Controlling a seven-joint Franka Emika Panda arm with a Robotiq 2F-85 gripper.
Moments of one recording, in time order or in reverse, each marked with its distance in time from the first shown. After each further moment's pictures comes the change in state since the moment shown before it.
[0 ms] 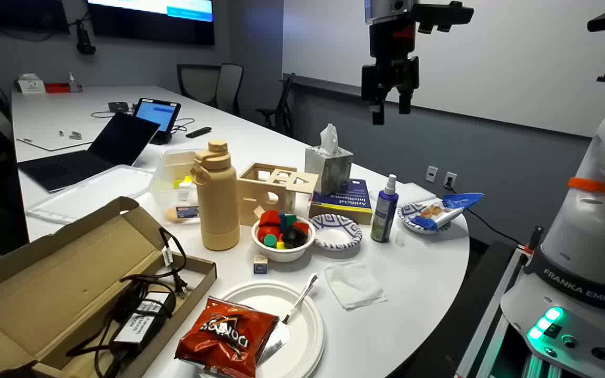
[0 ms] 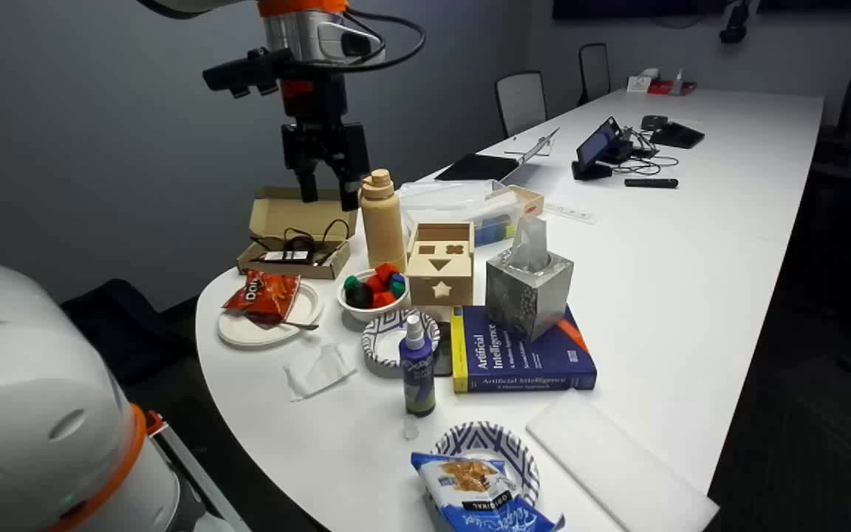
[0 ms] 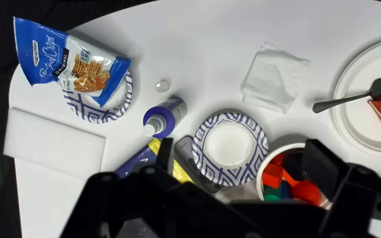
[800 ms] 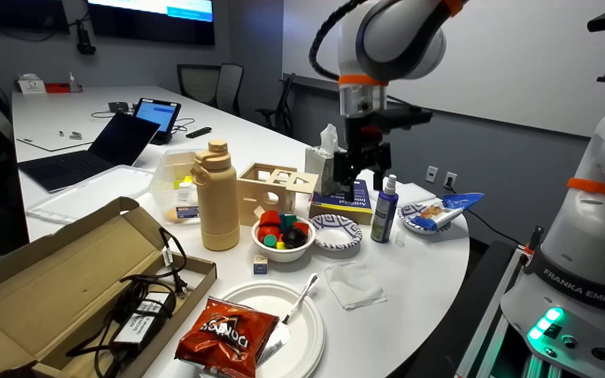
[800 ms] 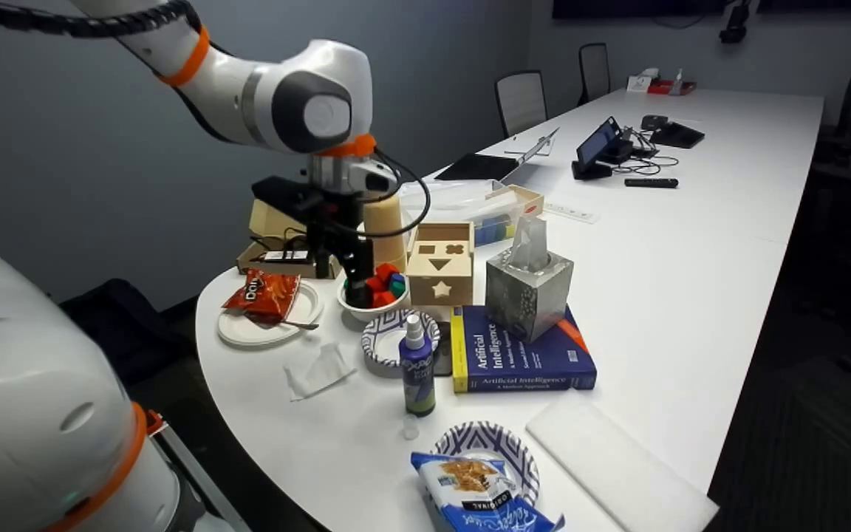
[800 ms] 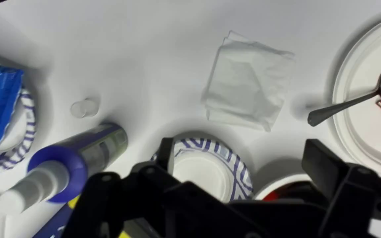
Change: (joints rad) arm 0.039 0.318 -0.002 -0.171 0.133 0.445 0.042
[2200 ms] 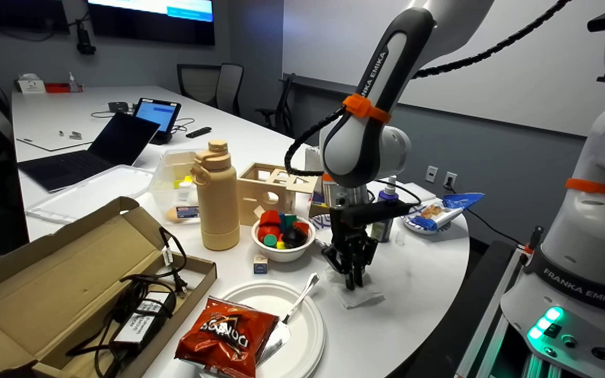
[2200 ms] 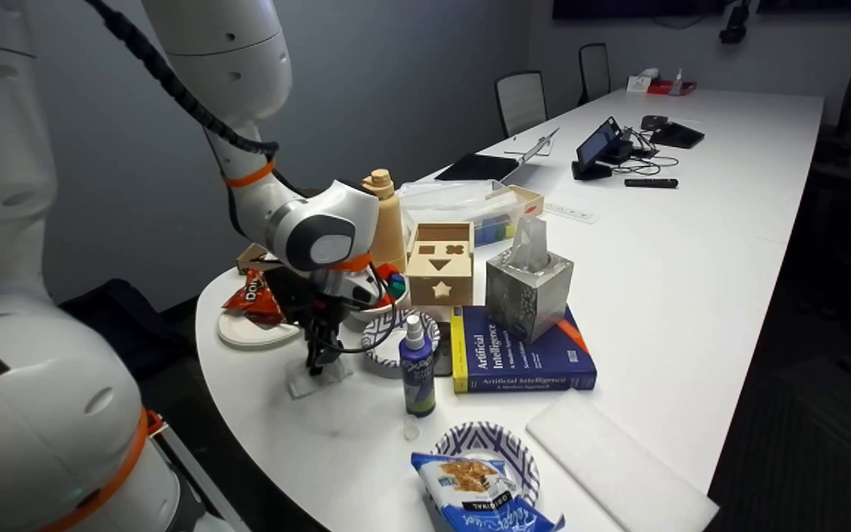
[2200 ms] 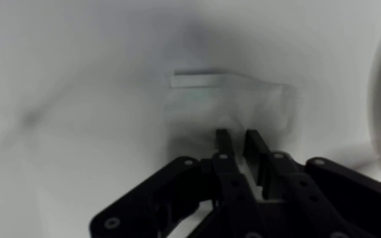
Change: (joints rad) arm 0.087 0.523 0.014 0.030 0.225 0.353 0.062
